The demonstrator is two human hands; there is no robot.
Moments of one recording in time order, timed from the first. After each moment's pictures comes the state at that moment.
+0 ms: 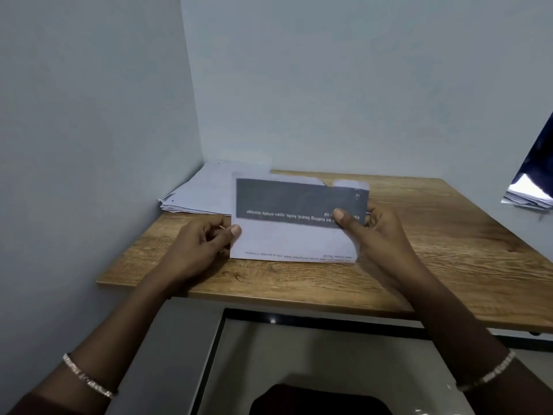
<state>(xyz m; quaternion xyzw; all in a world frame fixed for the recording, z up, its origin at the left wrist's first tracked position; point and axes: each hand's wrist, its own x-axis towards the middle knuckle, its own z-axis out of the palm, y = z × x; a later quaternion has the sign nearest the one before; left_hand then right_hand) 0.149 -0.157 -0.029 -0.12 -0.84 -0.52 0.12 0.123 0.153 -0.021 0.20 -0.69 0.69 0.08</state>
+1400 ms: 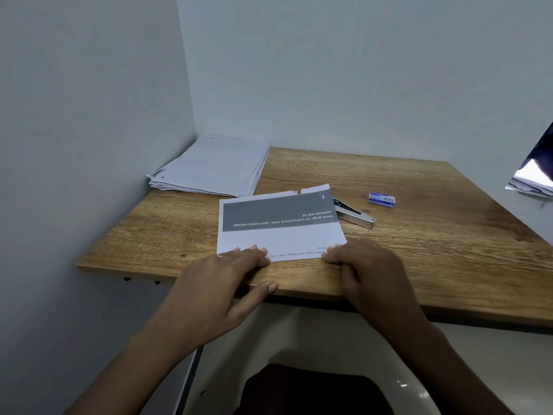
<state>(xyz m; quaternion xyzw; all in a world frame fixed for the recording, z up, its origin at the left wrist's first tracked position) 0.219 -0.117 -0.046 -0.21 -0.95 -0.19 0.15 0.184 0.136 -0.047 0.20 -0.92 0.24 0.24</state>
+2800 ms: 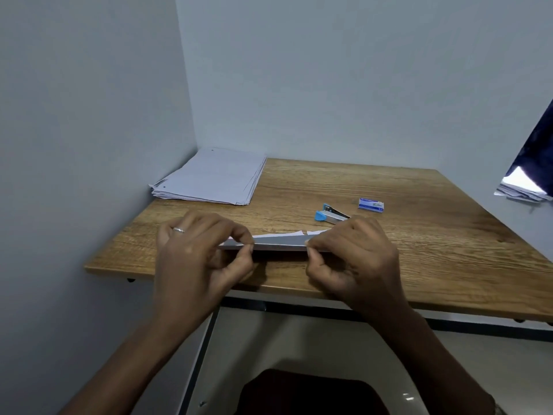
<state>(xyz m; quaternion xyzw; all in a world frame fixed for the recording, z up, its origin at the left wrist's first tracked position) 0.234 -0.105 -0.011 -0.16 -0.86 -0.24 0.42 0.191 0.128 -0.026 0.34 -0.76 0.24 0.49</state>
